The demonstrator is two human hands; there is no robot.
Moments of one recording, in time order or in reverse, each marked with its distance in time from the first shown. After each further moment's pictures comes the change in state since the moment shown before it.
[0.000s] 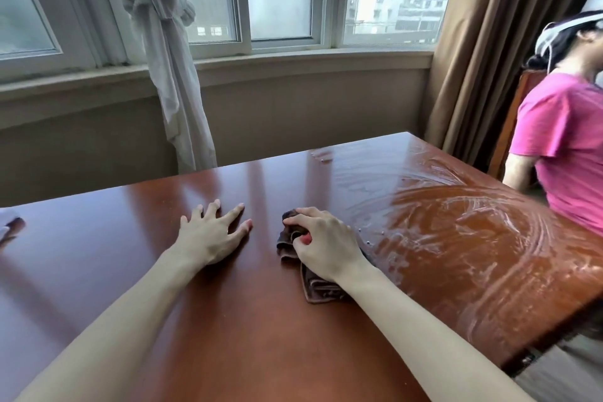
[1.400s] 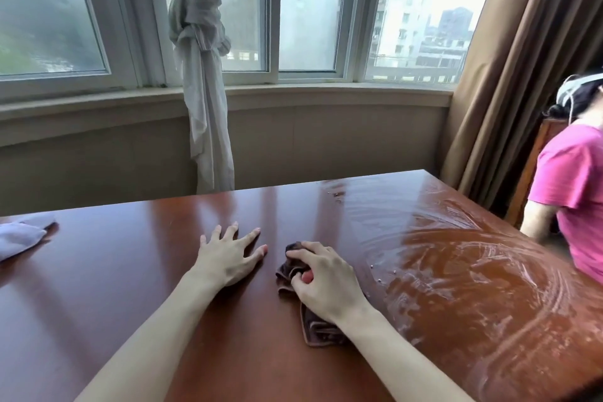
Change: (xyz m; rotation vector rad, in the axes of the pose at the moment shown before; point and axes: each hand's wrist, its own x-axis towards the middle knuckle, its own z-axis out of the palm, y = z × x) left_hand -0.002 0.001 -0.001 -0.072 0.010 -0.027; right_hand -0.002 -0.014 0.012 -0.013 -0.008 -0.056
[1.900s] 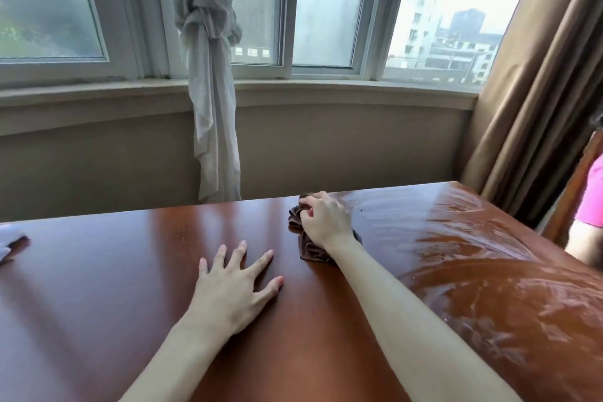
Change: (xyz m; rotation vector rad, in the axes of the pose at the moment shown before) left_hand 0.017 -0.010 0.012 0.035 -0.003 0.004; right_hand 0.210 0.035 0.054 -0.080 0.027 0.130
